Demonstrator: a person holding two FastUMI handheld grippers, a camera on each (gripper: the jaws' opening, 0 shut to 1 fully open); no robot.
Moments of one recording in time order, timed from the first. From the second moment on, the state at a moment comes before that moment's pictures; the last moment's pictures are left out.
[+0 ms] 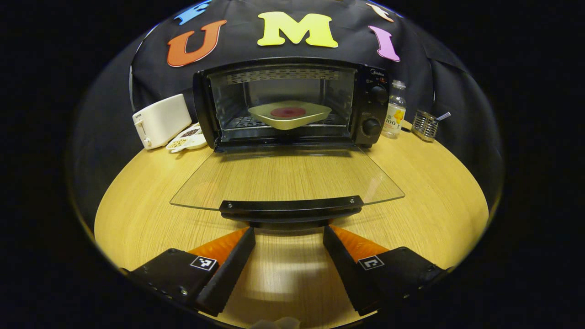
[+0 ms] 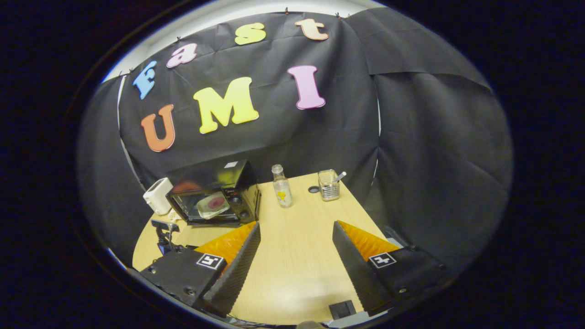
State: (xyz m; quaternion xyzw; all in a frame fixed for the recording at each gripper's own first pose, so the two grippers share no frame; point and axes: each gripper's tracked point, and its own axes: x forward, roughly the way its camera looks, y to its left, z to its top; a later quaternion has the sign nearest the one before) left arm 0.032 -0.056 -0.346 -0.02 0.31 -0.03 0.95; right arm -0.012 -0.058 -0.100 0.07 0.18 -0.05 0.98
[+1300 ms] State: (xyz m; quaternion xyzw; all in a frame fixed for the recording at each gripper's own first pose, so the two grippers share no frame) left arm 0.101 -0.042 -0.210 -0.01 0.21 -0.05 0.98; right arm -0.008 -0.059 -0.107 0.14 0.16 -0.07 0.98
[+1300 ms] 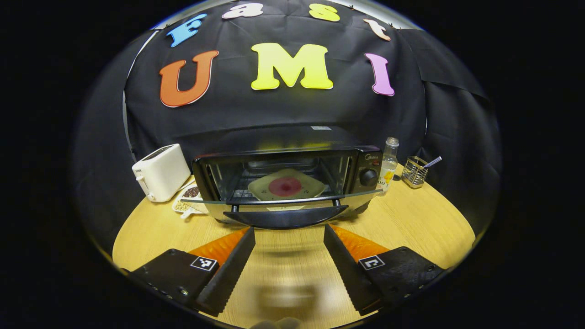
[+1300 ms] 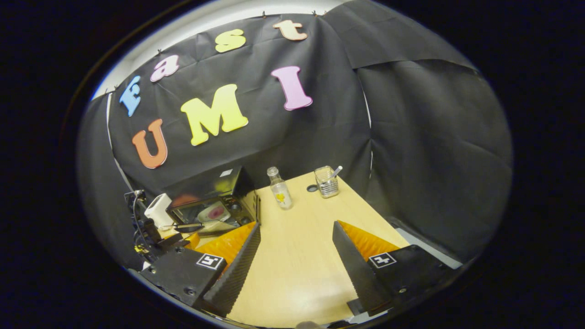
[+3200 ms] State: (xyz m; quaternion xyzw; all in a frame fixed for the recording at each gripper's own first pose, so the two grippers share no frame) left arm -0.146 -0.083 0.018 -0.03 0.00 0.03 1.00; right arm -0.152 -0.150 -0.031 0.06 0.03 0.00 1.00
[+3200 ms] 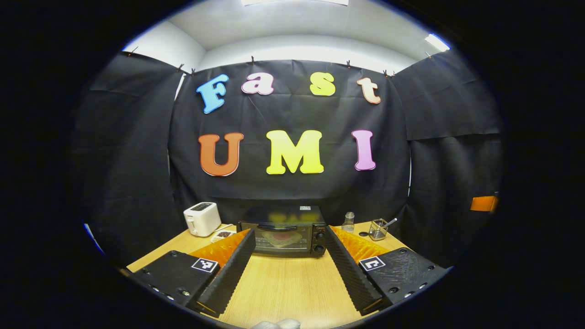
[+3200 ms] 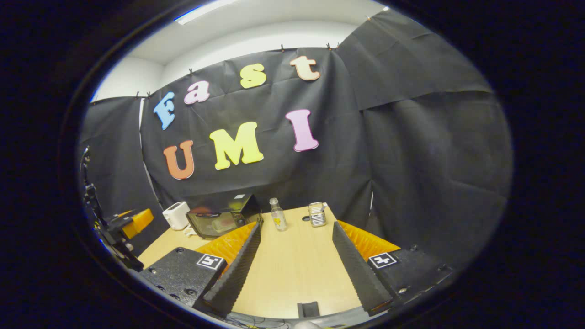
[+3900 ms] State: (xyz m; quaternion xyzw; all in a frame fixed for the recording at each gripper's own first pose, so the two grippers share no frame) left arm -0.258 -0.063 0.024 -0.01 0.01 0.09 1.00; right arm -0.195 -0.123 -0.053 0.02 0.03 0.07 1.00
